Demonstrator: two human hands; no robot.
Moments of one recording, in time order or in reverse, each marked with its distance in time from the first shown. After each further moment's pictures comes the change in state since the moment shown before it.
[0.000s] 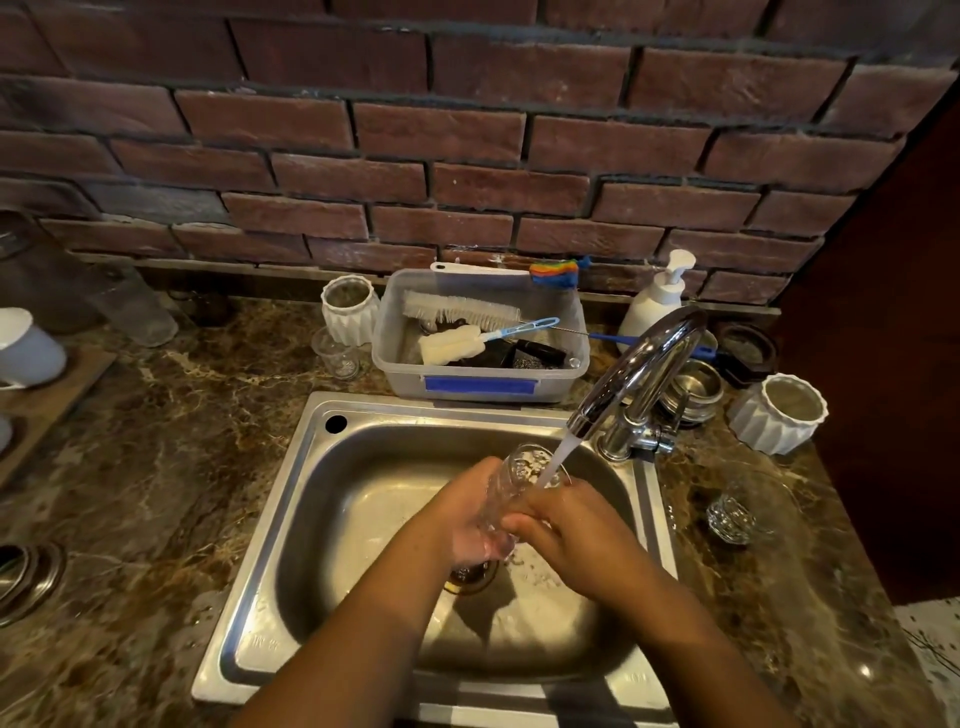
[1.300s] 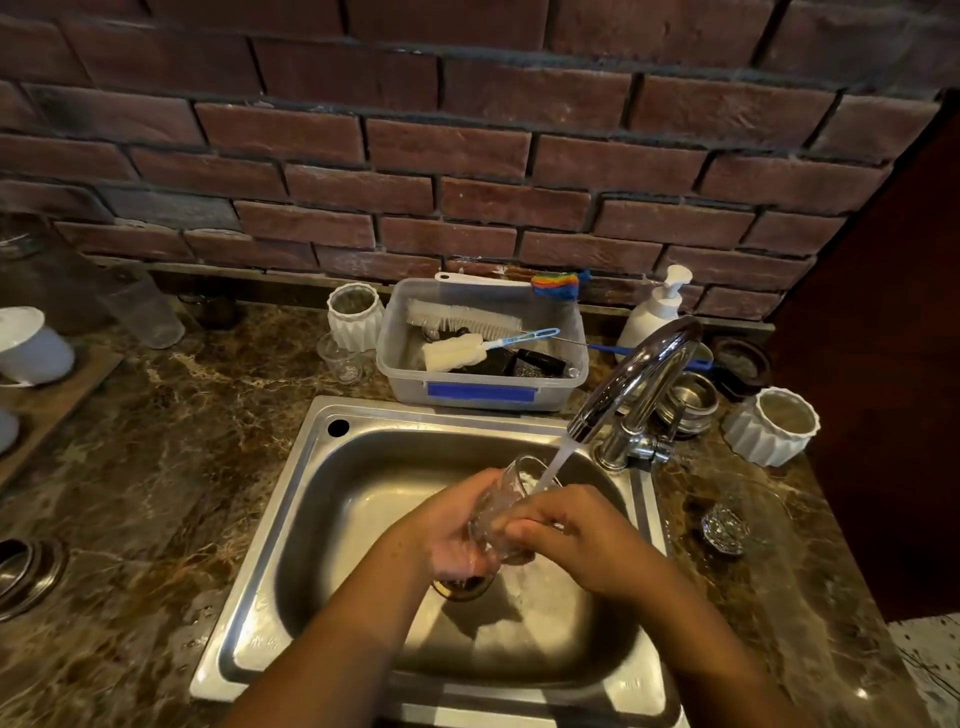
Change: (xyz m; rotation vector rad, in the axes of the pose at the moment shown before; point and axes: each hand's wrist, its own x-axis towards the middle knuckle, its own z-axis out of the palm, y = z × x) left_hand -0.007 -0.002 -0.019 -0.016 -0.317 -0.016; right_hand -0.003 0.003 -0.010 0.335 -0.063 -0.033
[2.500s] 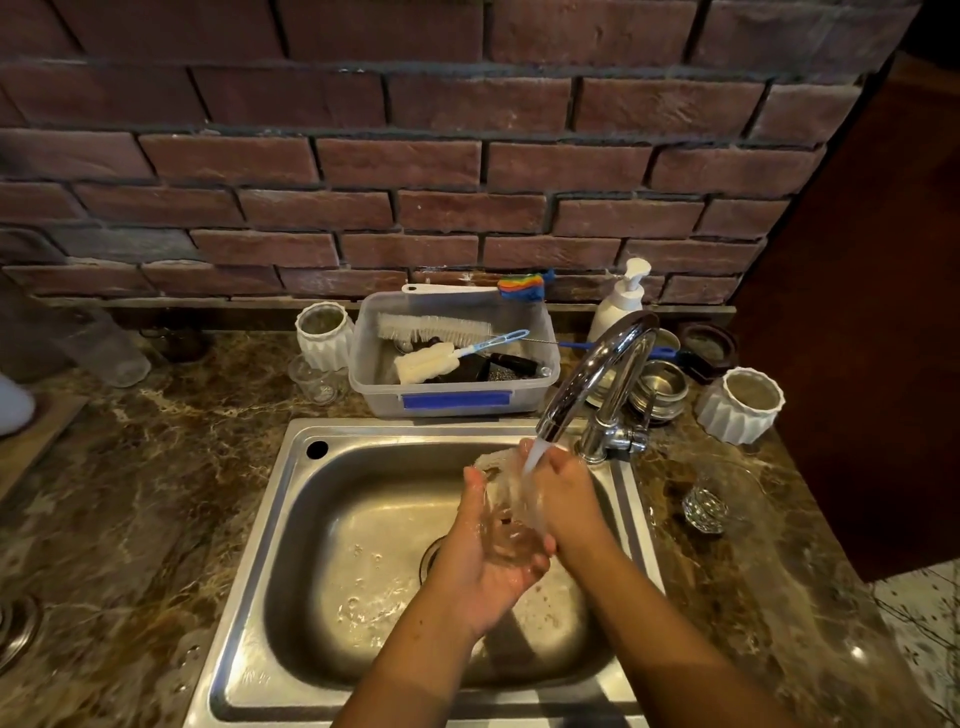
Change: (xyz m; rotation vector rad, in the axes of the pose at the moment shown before) left_hand -0.007 -0.037 0.051 -0.285 0.131 0.212; right_hand 0.025 -0.005 0.011 0.602 0.517 0.413
